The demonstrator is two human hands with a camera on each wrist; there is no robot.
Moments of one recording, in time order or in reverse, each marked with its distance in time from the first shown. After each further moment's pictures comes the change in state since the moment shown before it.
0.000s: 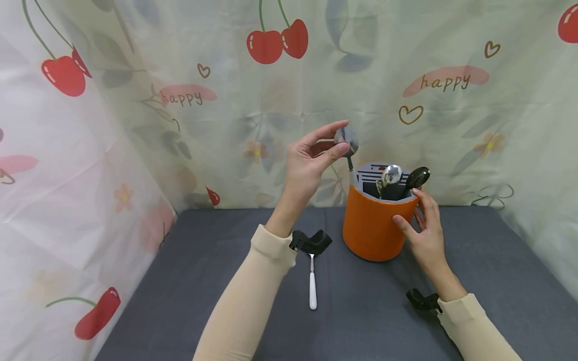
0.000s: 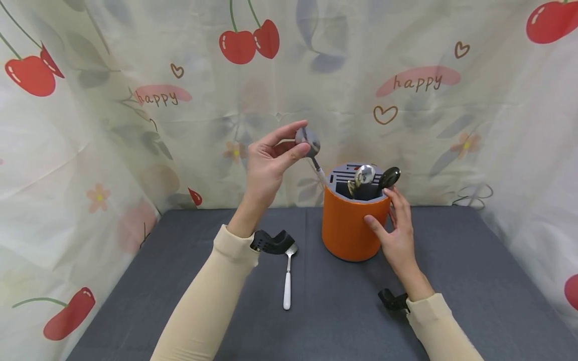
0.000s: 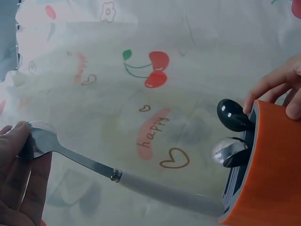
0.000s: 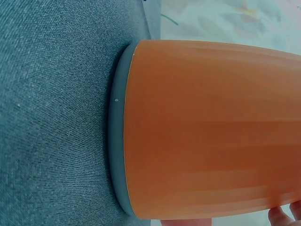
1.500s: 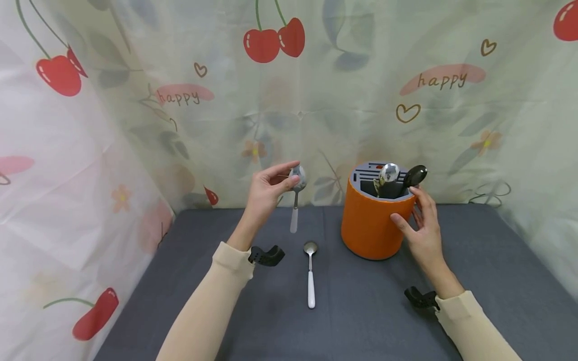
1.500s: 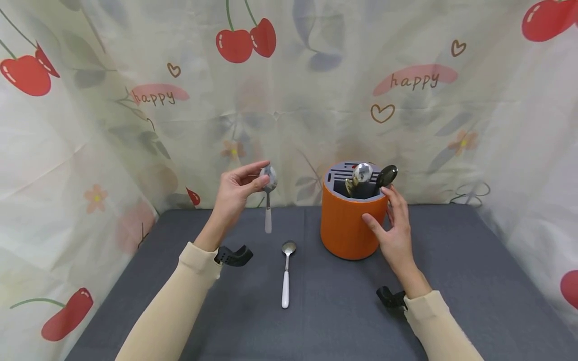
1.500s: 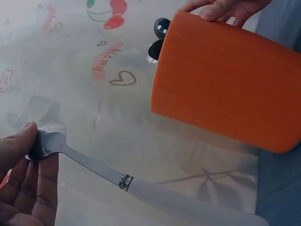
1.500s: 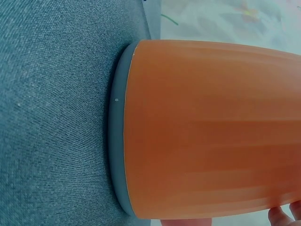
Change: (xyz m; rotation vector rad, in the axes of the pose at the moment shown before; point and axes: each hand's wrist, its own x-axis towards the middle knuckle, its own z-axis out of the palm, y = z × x) left_hand -0.050 -0.037 -0.090 0.171 0.018 -0.358; right_hand -0.005 -0.032 0.001 0.021 -0.001 -0.010
